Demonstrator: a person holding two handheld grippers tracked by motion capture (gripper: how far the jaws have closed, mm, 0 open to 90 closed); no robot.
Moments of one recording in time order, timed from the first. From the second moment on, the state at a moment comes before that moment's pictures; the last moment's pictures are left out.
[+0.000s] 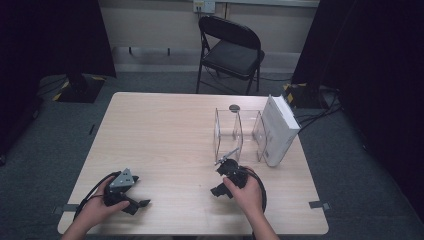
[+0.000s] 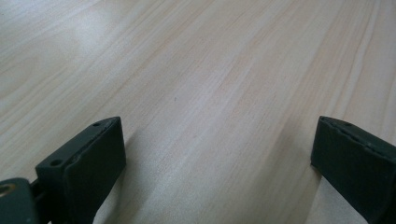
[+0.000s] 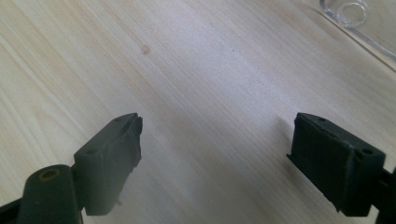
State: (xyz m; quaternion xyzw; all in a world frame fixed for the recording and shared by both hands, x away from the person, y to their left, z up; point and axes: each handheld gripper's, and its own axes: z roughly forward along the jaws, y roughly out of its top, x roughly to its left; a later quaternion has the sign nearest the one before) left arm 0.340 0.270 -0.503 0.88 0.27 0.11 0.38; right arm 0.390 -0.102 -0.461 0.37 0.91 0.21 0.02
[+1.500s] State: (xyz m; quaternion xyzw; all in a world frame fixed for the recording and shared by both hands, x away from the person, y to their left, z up) left arm 0.340 0.270 -0.503 0.88 0.27 0.11 0.38; right arm 0.369 -0.091 -0.488 0.35 0.88 0.29 0.12
